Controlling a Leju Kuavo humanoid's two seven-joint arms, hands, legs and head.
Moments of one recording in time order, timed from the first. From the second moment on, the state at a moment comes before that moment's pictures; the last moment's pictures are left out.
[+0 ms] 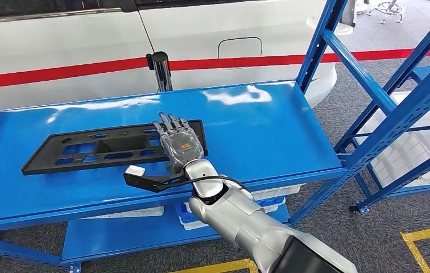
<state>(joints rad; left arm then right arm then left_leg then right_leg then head) -0.05 -0.09 0.53 -0.20 -0.09 0.38 0.14 -0.84 0.34 0.94 -0.56 1.05 -0.38 0.25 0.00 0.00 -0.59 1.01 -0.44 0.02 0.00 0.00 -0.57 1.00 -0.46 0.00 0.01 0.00</state>
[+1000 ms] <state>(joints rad) -0.05 -0.09 0.58 -0.20 -0.08 0.37 0.10 -0.87 0.34 0.80 -0.46 1.24 -0.41 0.26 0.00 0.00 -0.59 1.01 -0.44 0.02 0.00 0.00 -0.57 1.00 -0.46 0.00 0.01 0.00</state>
